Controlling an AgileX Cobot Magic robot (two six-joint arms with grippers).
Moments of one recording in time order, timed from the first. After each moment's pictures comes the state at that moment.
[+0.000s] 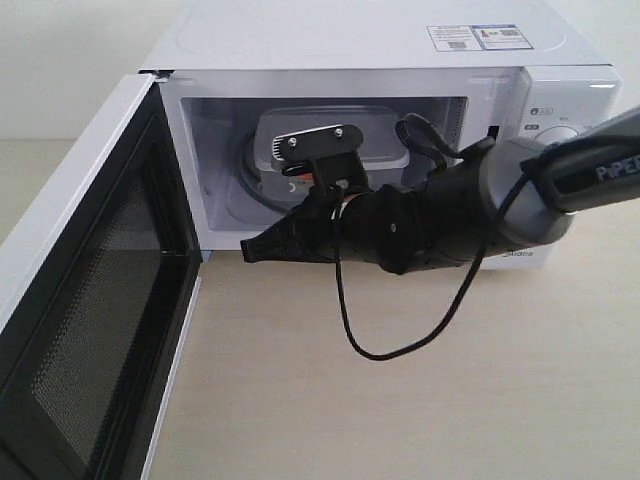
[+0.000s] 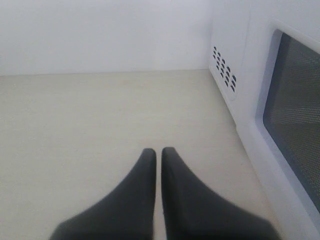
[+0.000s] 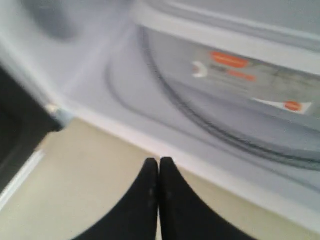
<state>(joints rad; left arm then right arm) 0.00 0.00 0.00 -0.03 0.29 0.04 0.70 1.98 -1.08 0.40 -0.21 -0.20</state>
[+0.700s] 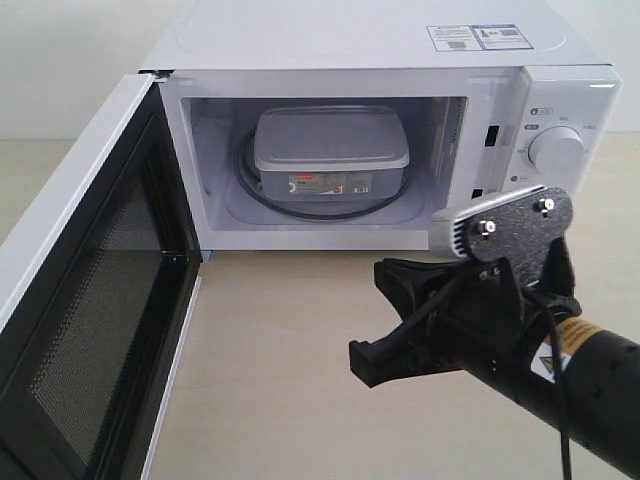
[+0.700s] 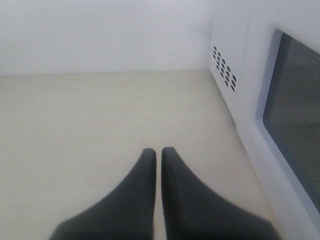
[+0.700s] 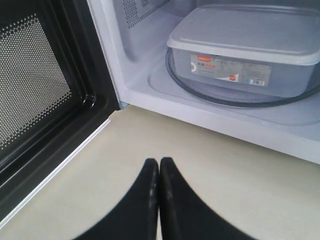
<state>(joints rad) 0.00 0.00 0.00 -0.03 0.29 0.04 0.91 1.37 -0.34 0.43 -0.68 -0.11</state>
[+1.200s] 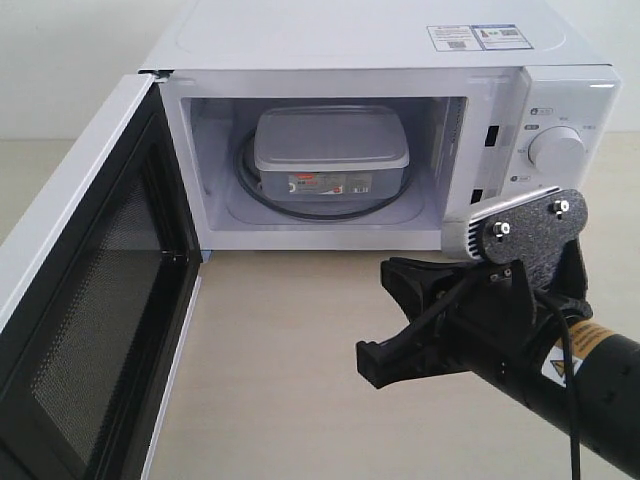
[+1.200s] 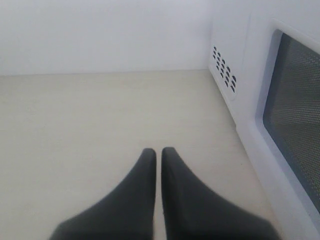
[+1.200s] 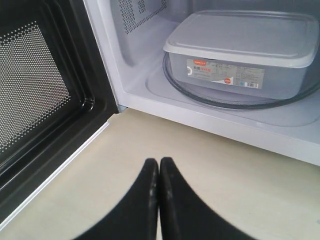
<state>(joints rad) 0.00 0.00 0.00 -0.03 0.29 0.04 0.91 1.35 -0.32 0.44 -0.70 -0.11</state>
